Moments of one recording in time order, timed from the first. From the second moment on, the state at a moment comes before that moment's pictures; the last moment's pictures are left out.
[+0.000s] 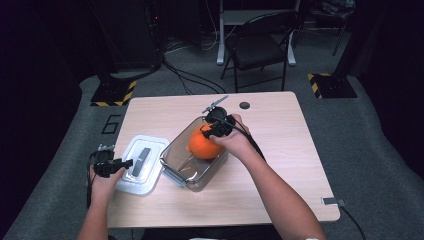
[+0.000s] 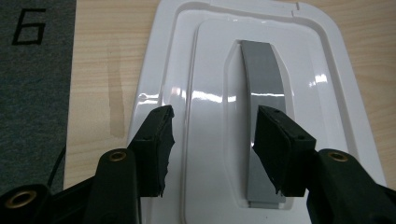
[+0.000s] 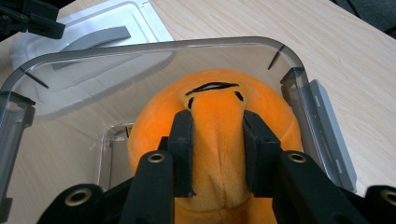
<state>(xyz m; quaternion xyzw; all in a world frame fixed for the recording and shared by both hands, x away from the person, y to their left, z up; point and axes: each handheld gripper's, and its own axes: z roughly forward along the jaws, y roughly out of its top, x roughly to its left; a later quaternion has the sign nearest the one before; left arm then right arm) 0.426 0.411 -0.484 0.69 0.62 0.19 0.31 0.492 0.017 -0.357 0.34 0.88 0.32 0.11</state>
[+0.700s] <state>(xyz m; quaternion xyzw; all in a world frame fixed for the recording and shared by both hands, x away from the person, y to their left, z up) 0.425 0.411 -0.484 0.69 0.62 0.19 0.31 0.491 0.027 -0.379 0.33 0.89 0.29 0.12</state>
